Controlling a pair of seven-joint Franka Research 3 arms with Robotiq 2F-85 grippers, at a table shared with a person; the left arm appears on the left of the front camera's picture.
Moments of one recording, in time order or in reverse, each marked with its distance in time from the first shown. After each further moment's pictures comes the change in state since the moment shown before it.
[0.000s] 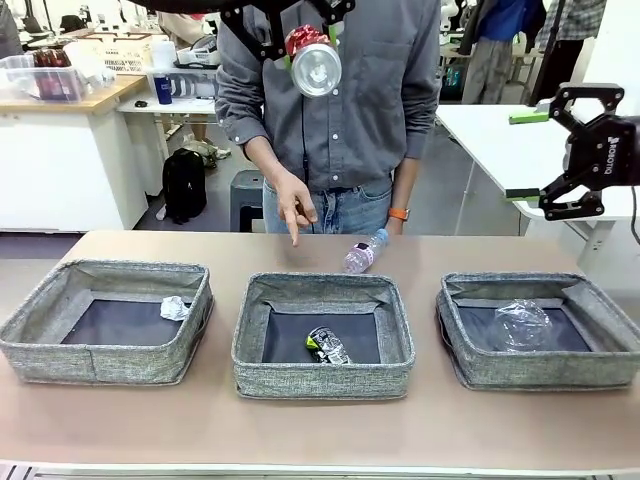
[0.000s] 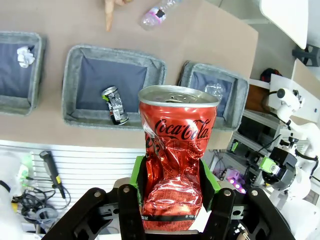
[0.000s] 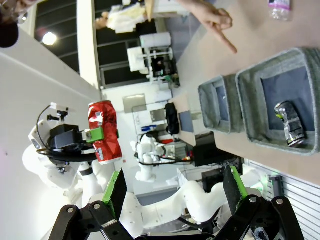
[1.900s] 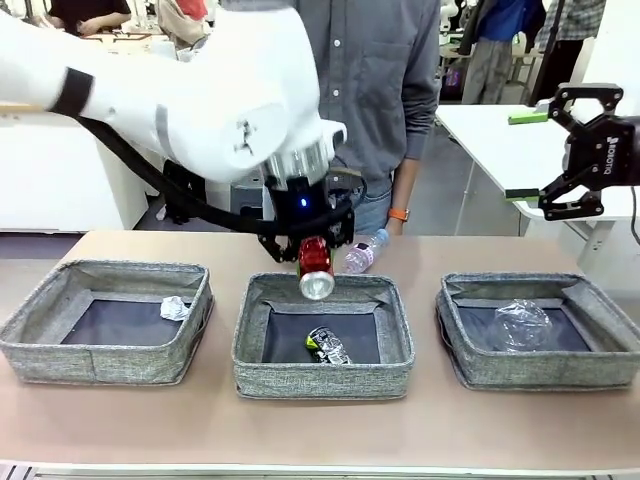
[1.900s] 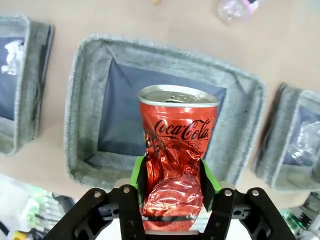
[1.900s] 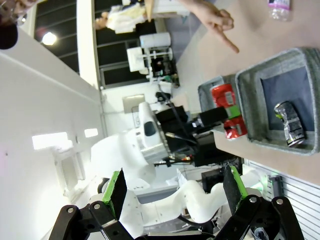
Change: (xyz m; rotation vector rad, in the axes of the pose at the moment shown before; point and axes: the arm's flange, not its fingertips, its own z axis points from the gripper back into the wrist) left arm -0.034 0.080 -0.264 0.283 -0.088 -0.024; right arm 0.000 0.000 0.000 -0.002 -0.001 0.001
